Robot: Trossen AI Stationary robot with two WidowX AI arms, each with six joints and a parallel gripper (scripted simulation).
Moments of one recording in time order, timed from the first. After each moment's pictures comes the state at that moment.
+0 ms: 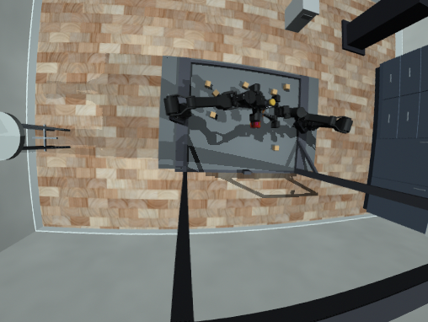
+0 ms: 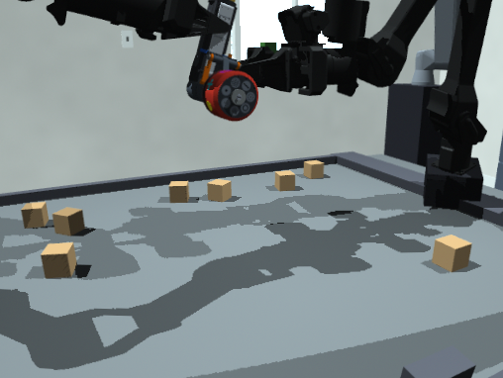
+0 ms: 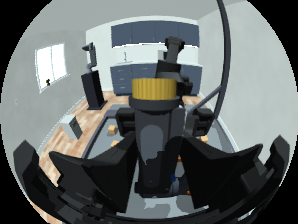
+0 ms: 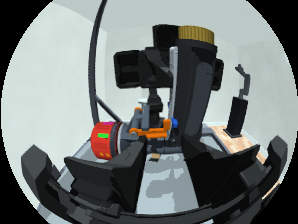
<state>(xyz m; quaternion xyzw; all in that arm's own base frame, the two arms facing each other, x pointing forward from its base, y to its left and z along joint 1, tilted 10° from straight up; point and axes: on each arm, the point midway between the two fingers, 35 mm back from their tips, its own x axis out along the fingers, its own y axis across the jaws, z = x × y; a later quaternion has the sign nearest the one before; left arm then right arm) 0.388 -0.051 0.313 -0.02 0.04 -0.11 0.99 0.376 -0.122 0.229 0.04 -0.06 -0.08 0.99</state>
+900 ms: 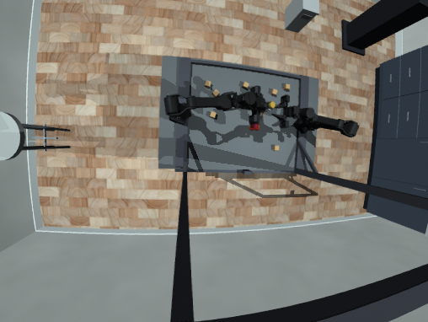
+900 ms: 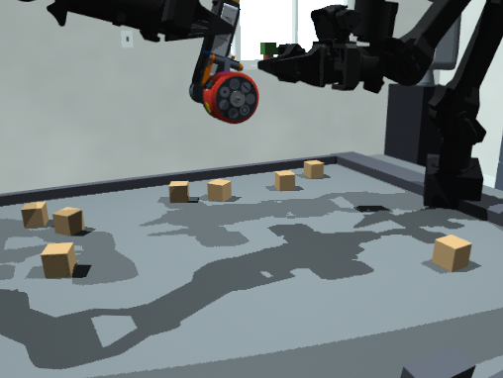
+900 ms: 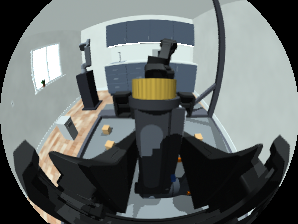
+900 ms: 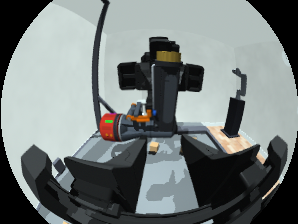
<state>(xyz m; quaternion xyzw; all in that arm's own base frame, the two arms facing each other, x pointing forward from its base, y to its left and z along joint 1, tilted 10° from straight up) 0.386 -0.063 0.311 -0.02 0.04 -0.13 0.99 0.319 -0.116 0.226 0.04 -0.06 -0.09 0.99</state>
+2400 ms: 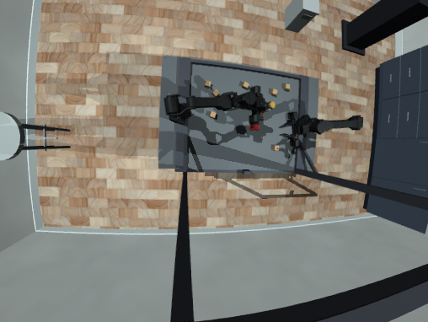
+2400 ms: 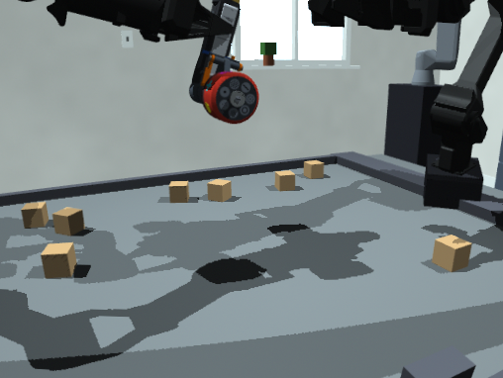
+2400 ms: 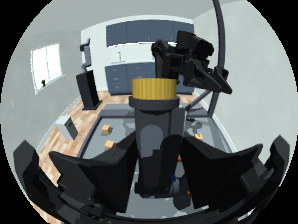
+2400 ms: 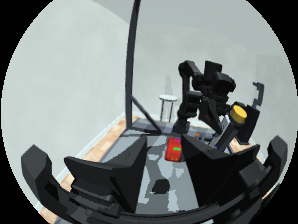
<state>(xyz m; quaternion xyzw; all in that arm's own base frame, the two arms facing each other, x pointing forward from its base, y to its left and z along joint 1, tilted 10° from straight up) 0.386 -0.063 0.311 -0.02 0.04 -0.13 0.99 0.319 -0.007 0.311 0.00 -0.02 0.00 1.00</state>
